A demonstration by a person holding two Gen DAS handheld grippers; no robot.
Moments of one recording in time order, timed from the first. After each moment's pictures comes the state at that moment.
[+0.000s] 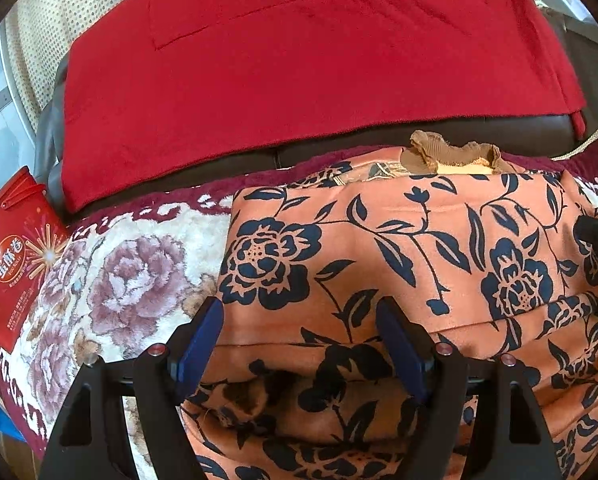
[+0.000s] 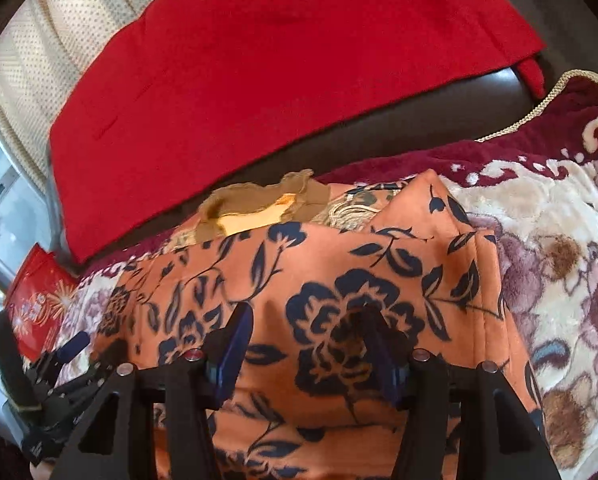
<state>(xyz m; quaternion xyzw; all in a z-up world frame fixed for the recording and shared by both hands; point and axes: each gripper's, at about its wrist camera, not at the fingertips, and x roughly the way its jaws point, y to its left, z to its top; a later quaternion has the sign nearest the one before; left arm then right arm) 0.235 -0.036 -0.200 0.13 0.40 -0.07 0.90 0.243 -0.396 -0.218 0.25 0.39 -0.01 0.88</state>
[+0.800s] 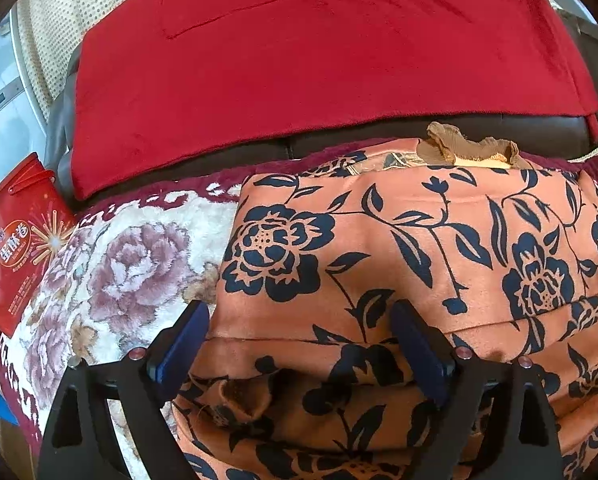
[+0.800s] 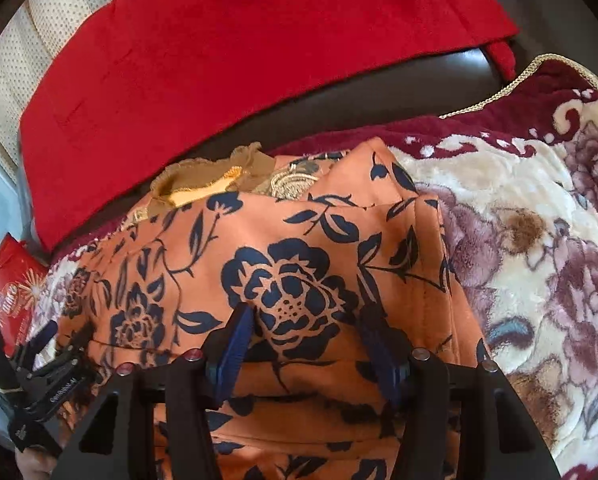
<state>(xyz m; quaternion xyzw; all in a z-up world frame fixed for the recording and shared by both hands) 0.237 -0.034 -0.212 0.12 0.40 -0.04 0.91 0.227 -0.415 -0.226 0.24 0.43 -0.05 0.87</state>
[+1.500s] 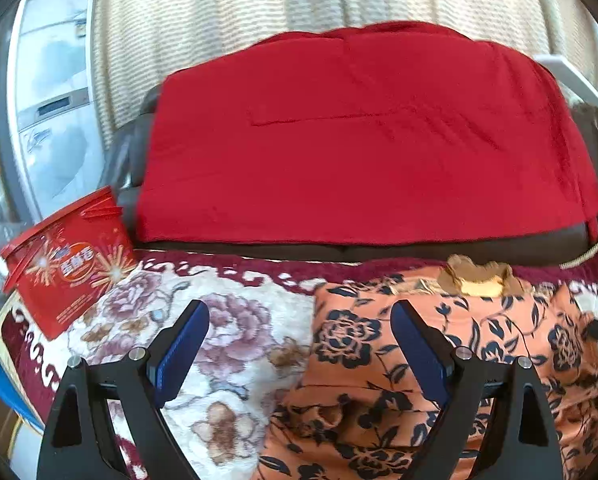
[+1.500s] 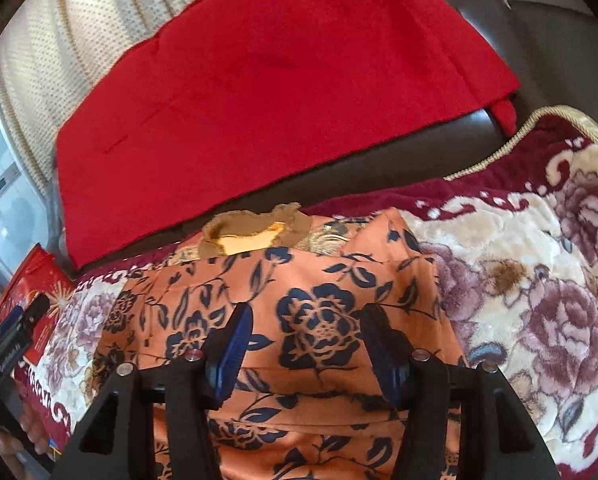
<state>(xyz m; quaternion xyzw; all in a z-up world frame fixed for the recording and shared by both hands) 0.189 0.011 -0.107 0.05 0.27 0.01 0.96 0.200 -0.405 -0.174 0.21 0.36 -0.03 0.91</state>
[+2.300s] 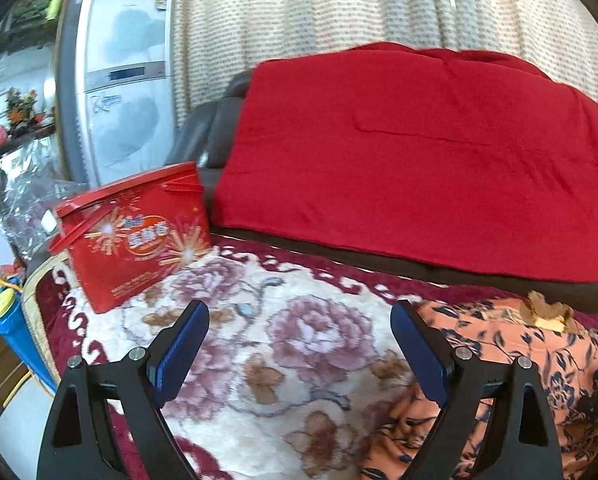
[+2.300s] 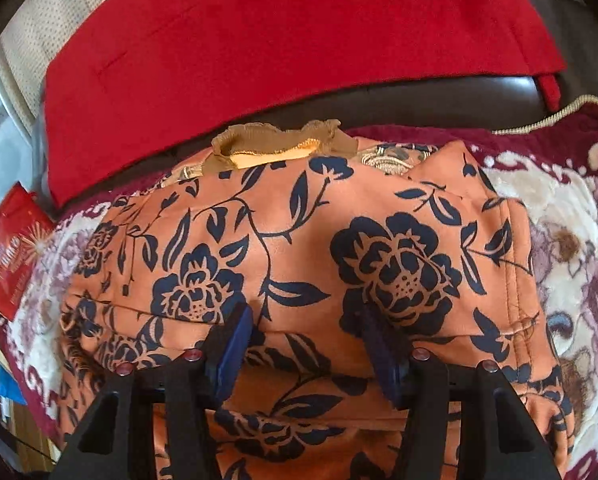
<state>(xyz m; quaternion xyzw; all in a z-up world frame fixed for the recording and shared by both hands) 0.184 0.110 -0.104 -0.01 0.25 0.13 0.96 0.242 -0.347 -0.219 0.16 0.45 -0.02 0.88</state>
